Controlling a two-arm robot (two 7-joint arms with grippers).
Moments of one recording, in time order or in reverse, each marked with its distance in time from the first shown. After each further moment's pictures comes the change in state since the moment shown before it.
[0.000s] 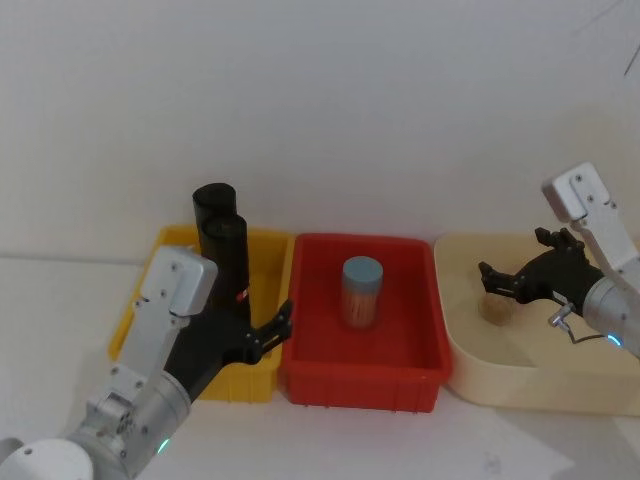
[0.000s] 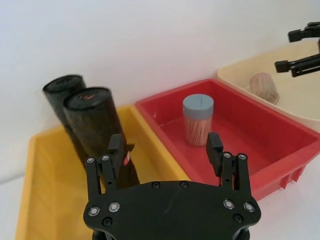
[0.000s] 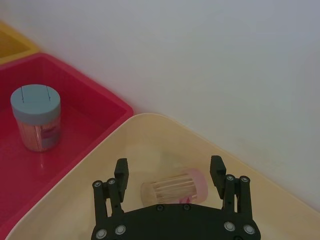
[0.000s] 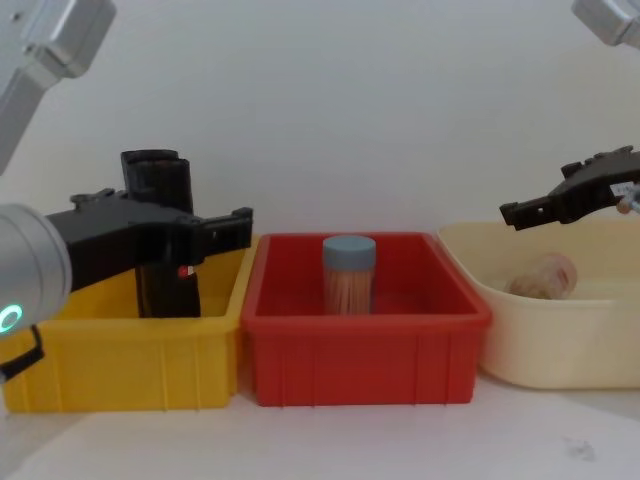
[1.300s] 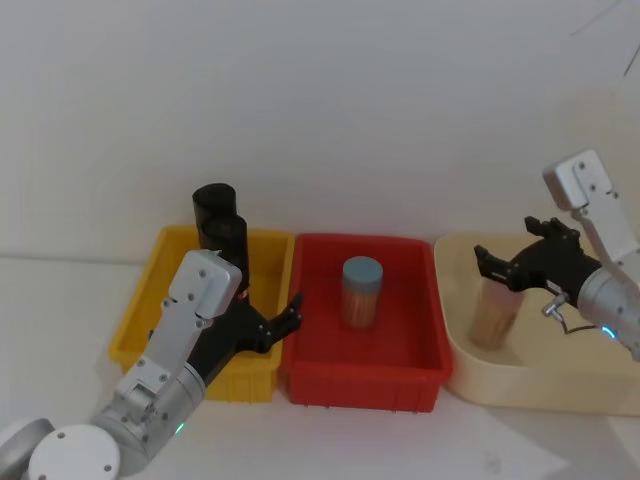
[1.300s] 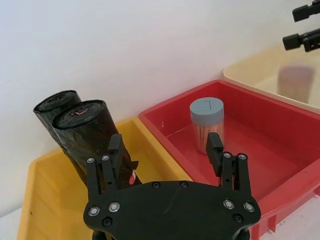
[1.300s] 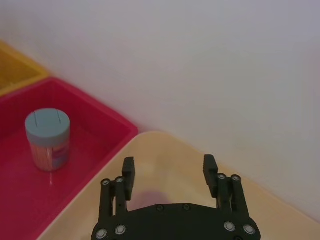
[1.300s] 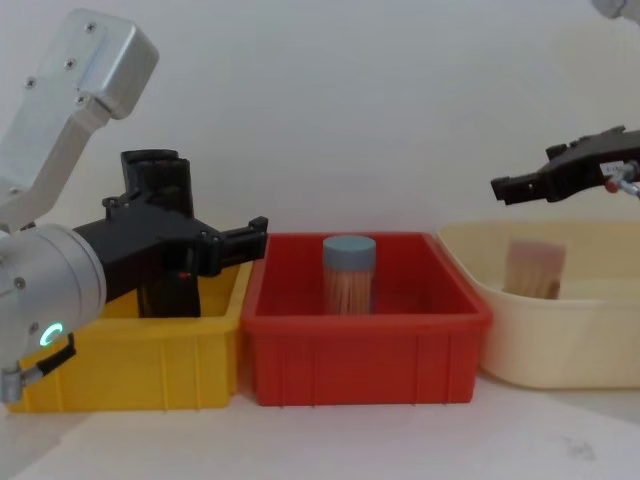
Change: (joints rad) left arm -0.108 -0.007 0.068 0.175 0.081 -0.137 -0.017; right arm -0.009 -0.016 0.014 -0.035 0.026 -0.010 -0.016
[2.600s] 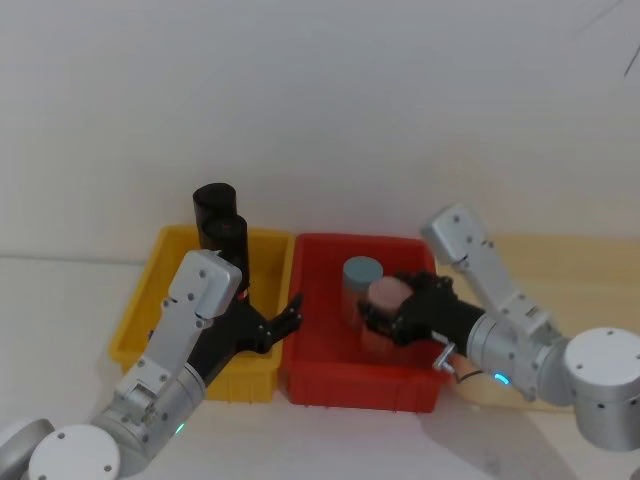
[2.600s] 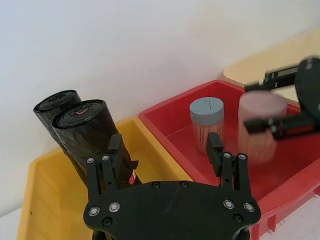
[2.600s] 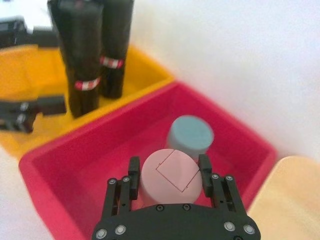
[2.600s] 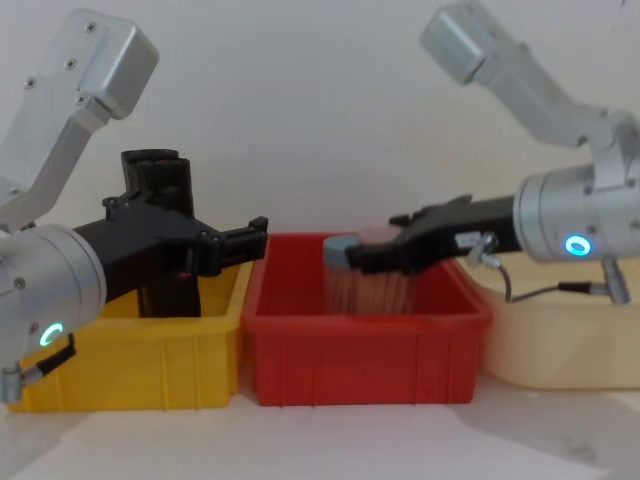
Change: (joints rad) left arm 0.000 0.000 0.000 0.000 0.000 0.000 0.000; right arm -0.021 -0.087 -0.158 0.023 0.034 -0.039 0.098
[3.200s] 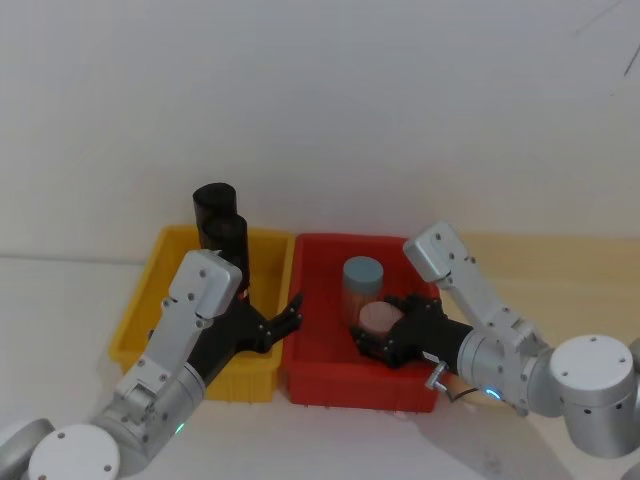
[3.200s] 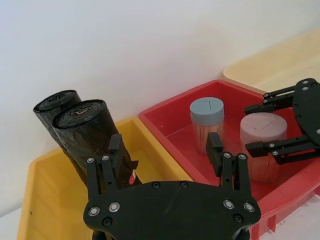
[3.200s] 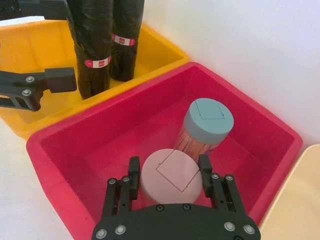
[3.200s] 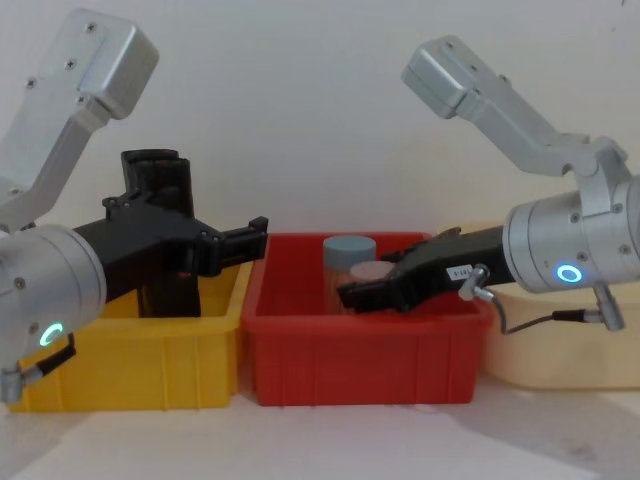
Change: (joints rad) left arm 0.000 0.000 0.000 0.000 0.000 0.000 0.000; right arm 0.012 0.004 -0.034 0.029 0.002 0.031 0.023
